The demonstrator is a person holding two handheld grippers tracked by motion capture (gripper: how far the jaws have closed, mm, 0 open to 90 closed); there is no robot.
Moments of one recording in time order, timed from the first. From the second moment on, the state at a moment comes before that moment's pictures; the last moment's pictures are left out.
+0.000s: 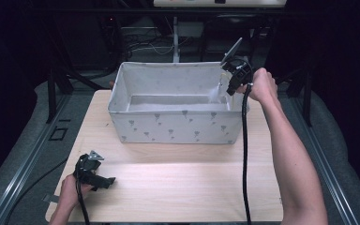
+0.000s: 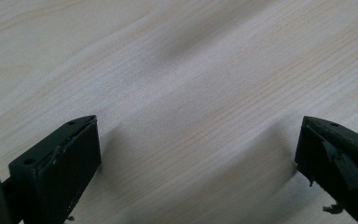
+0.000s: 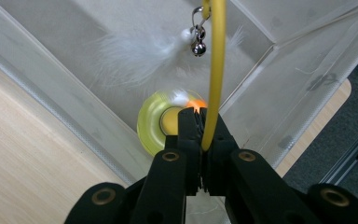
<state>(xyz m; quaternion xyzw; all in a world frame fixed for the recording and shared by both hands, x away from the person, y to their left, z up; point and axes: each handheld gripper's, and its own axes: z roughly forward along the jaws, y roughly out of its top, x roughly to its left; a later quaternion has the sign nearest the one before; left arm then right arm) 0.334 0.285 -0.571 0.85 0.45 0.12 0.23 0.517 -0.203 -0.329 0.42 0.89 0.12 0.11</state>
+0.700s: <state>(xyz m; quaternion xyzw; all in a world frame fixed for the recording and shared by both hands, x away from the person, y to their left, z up) 0.334 0.285 -0.572 0.85 0.45 0.12 0.23 0.519 -0.218 -0.365 0.43 0.89 0.11 0.08</state>
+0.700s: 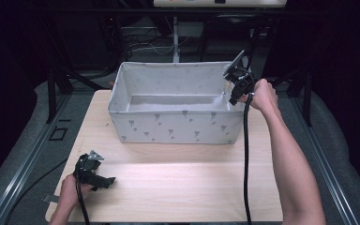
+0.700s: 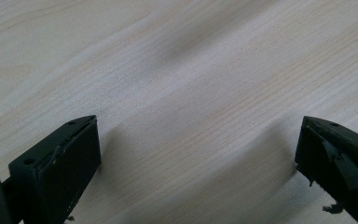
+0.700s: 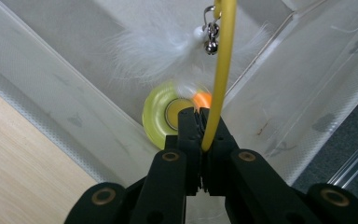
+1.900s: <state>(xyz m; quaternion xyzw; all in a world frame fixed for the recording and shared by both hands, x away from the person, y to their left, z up) 0.334 0.284 -0.572 0.86 0.45 0.12 0.23 0.492 -0.228 -0.317 0.45 0.87 0.18 0.10</state>
